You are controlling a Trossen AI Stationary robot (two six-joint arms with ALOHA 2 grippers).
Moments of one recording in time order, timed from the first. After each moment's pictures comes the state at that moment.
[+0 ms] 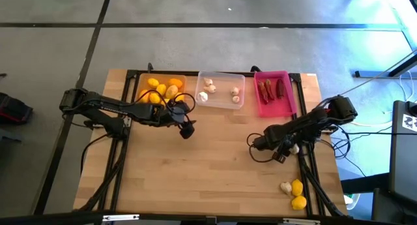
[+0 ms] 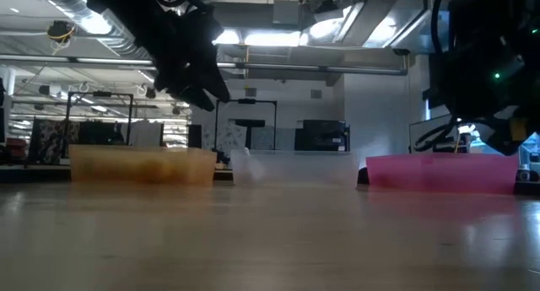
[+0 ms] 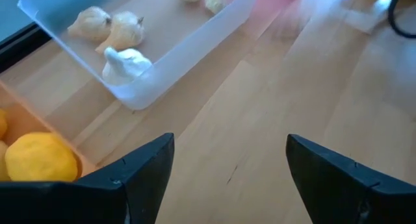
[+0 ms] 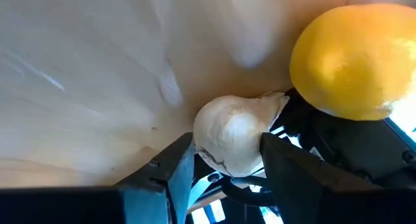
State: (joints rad) left arm -0.01 1.35 0.81 -0.27 -0.43 -0.49; right arm 0.27 1.58 0.71 -1.26 -0.25 0.81
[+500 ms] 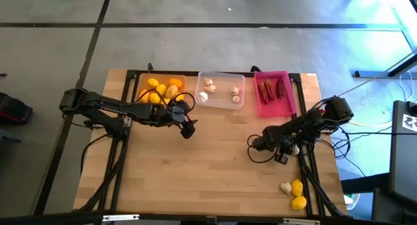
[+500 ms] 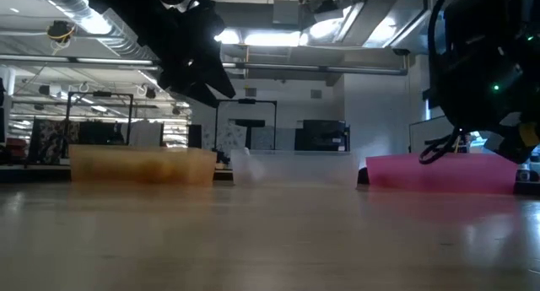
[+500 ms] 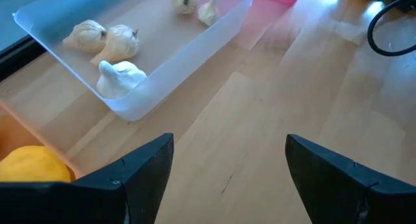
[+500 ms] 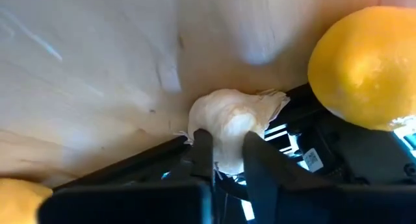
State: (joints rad) left arm -0.01 1.35 0.81 -0.23 -0.43 -0.47; right arm 0.27 1.63 0.70 -1.26 -0.28 0.66
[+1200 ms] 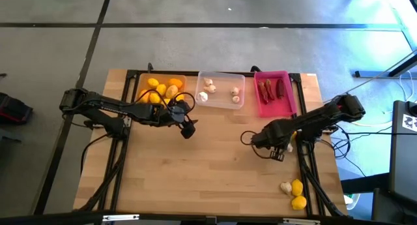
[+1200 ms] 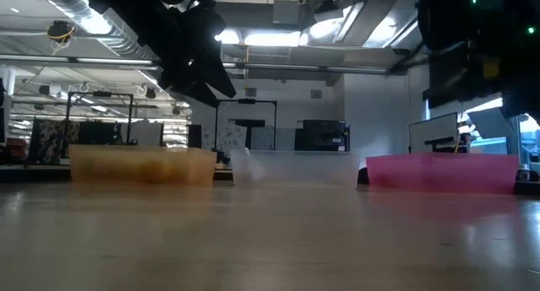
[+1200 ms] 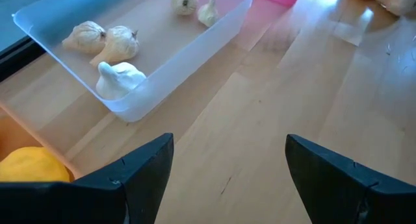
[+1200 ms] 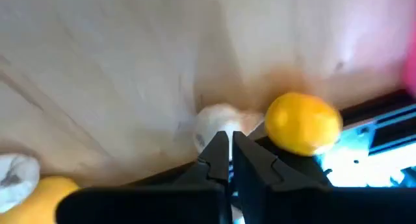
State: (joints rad) left arm -0.01 1.35 0.81 -0.23 -0.43 -0.47; right arm 0.27 1.46 0.92 -1.35 -0.09 0.59
